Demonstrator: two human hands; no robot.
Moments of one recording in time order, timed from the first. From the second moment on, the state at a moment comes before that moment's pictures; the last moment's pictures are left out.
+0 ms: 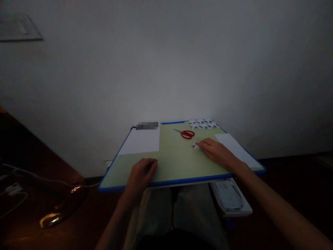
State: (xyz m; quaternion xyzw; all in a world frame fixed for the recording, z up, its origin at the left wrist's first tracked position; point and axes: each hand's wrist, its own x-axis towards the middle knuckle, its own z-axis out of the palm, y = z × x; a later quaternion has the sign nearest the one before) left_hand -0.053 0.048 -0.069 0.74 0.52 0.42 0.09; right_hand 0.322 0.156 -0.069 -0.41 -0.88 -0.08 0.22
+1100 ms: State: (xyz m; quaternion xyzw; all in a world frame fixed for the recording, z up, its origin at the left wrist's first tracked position) left_hand -0.051 0.050 -0.069 0.75 0.52 0.41 0.07; right_hand 0.316 0.115 -0.079 -0.60 -0.77 -0.06 0.23
